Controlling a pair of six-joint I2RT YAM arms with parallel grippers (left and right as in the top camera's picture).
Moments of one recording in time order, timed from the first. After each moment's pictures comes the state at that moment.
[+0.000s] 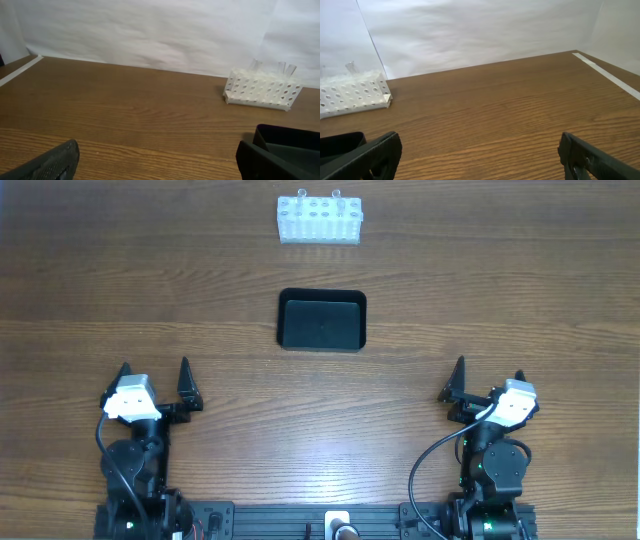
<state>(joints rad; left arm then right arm) 0.07 0.01 0.01 -0.07 -0.01 -0.10 0.02 0.02 0.01 -0.05 0.24 0.10</state>
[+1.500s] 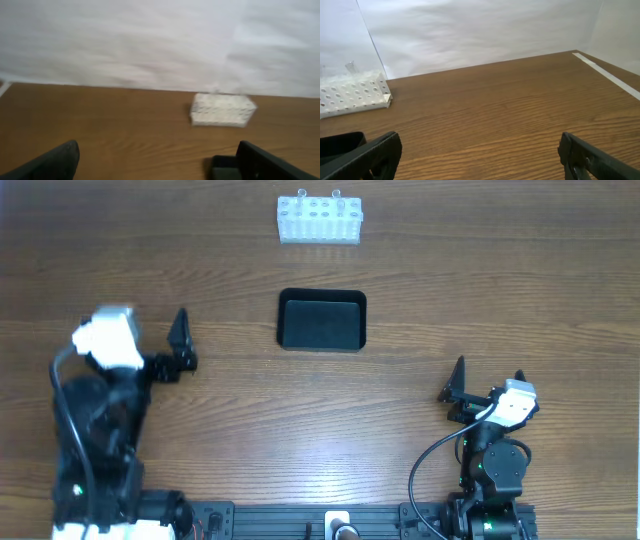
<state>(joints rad) -0.08 0.64 0.70 -0.24 -0.01 -0.10 0.02 0.02 0.01 -0.05 0.24 0.10</state>
